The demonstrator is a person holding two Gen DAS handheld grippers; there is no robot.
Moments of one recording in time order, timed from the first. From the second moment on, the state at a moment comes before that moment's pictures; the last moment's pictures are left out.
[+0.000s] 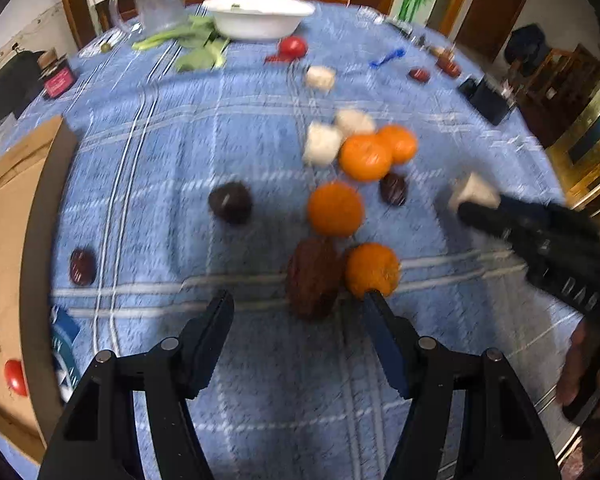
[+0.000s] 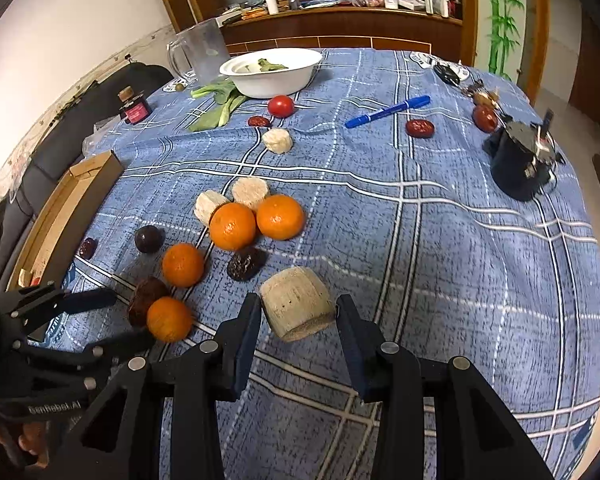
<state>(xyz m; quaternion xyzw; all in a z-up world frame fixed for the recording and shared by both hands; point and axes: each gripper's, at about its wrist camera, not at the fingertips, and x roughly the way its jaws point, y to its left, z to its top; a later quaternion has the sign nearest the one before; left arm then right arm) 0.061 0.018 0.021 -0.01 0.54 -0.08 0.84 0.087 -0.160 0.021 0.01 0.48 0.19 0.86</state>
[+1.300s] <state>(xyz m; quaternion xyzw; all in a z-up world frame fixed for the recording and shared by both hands) 0.066 0.007 0.013 -0.02 0.56 -0.08 0.83 0.076 -0.175 0.022 0.04 0.49 0.20 0.85</state>
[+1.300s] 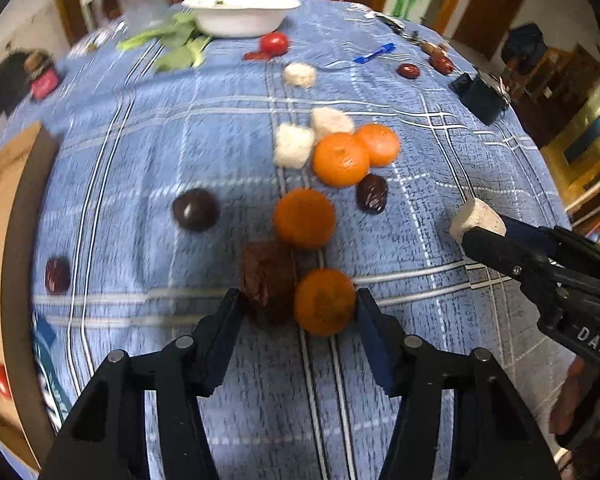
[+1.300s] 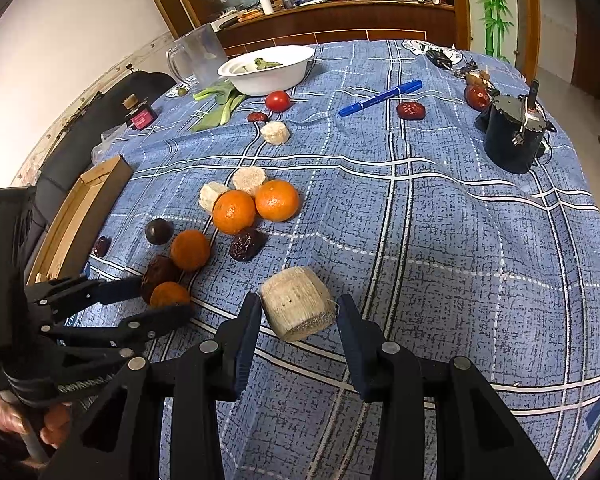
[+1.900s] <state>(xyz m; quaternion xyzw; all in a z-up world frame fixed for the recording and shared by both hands) 0.050 0.033 0.021 -0.09 0.57 -0.10 0.81 0.074 -0.172 0.020 0.04 0.49 0.21 0.85</state>
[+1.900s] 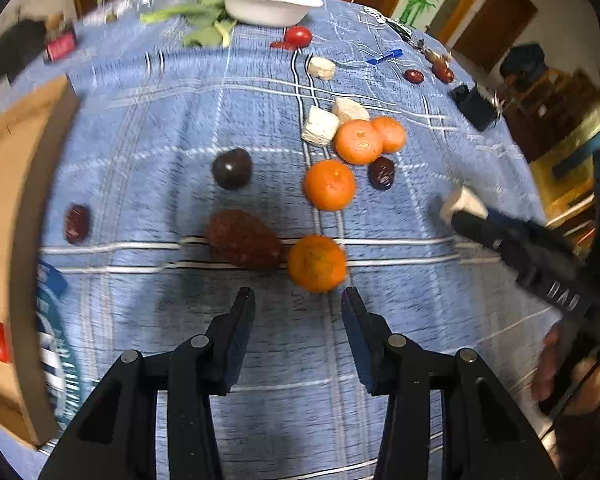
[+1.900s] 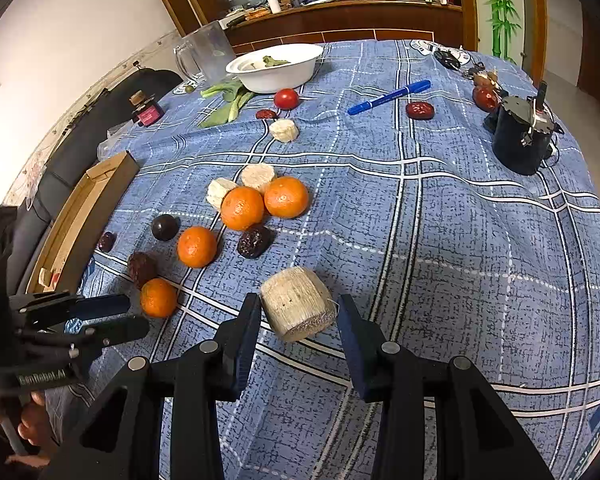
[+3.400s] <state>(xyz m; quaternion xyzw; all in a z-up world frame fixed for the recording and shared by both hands) -0.009 0.097 0.068 -0.06 0.48 -0.08 0.87 0.011 -0.094 0.056 -0.03 0.46 0.15 0.88</state>
